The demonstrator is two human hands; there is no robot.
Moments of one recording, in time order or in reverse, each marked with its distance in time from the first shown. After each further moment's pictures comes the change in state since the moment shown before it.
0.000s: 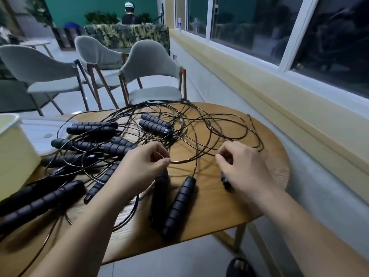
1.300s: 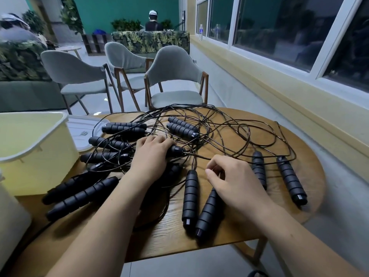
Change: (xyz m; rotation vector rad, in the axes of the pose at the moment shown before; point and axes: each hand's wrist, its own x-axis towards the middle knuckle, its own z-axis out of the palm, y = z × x) left_hand 0.051 -0.080 -0.016 0.675 0.134 0.152; right_hand -0.006 -0.073 0.048 0.130 -0.118 -0.128
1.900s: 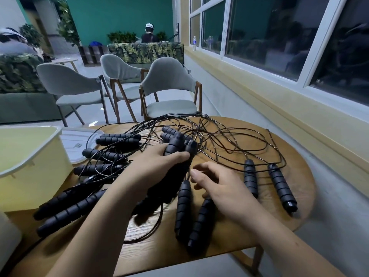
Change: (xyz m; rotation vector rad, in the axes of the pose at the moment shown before) left_hand -0.031 0.062 -0.102 -1.128 -0.289 -0.387; right_hand -0.005 -0.023 -0.019 0.440 -0.133 0.199
